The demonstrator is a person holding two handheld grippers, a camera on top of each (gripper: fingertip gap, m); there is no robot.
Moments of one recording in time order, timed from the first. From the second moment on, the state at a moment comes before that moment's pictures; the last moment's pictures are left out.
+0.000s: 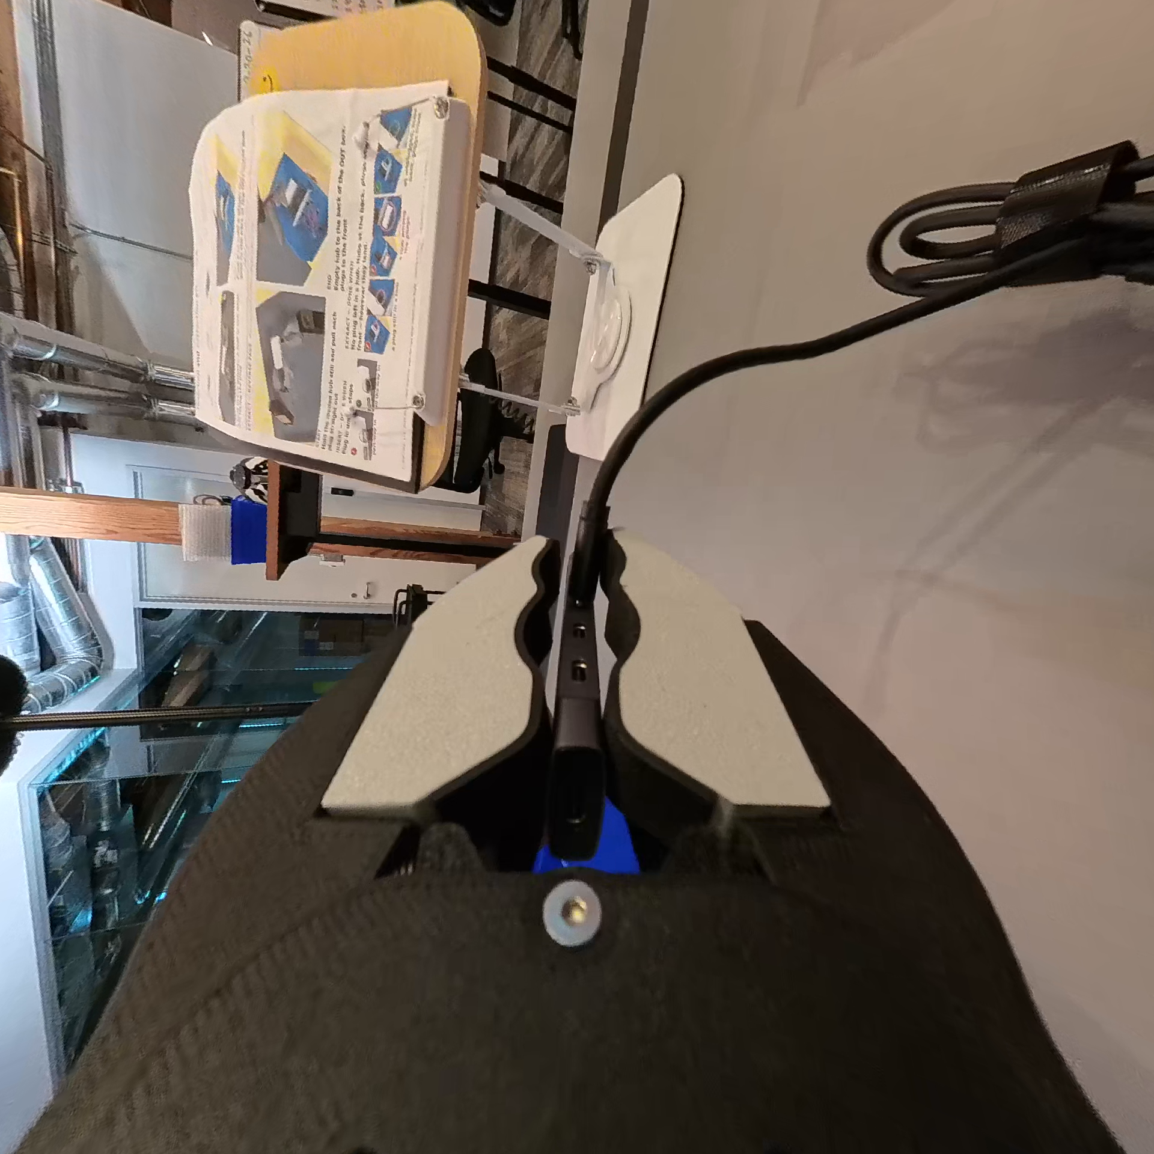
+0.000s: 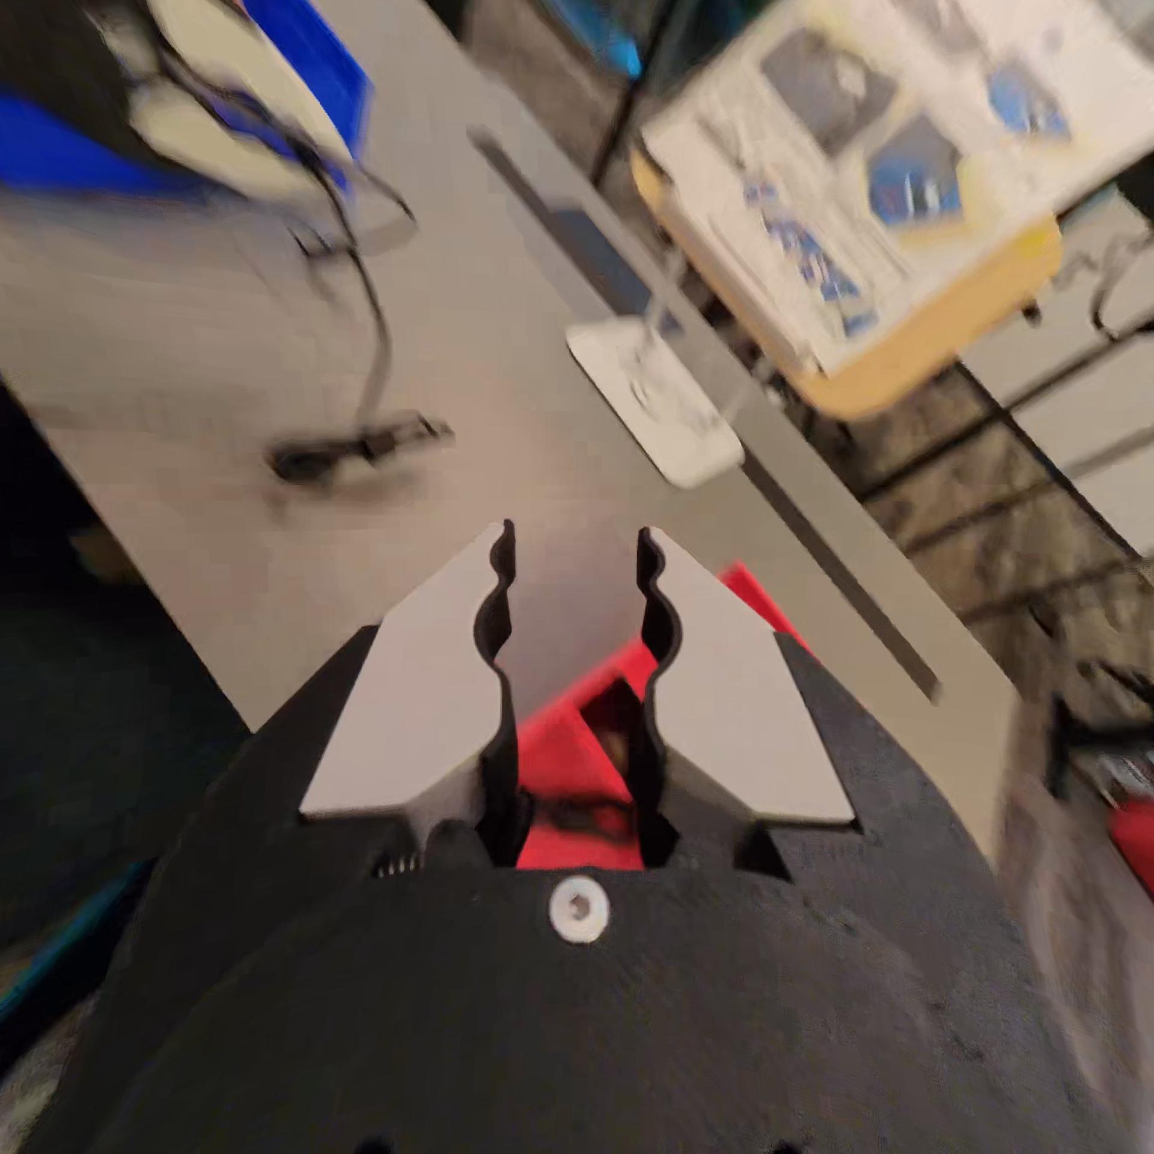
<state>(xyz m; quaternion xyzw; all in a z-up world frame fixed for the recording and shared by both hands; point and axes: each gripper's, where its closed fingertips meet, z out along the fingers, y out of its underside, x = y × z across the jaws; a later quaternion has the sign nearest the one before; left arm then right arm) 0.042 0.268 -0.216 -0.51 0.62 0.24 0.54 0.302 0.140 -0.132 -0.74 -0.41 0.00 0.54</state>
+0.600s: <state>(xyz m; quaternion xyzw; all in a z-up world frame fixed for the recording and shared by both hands) 0.057 0.247 -0.200 -0.48 0.62 0.22 0.58 0.075 0.207 -0.180 -0.66 -0.41 0.31 0.54</state>
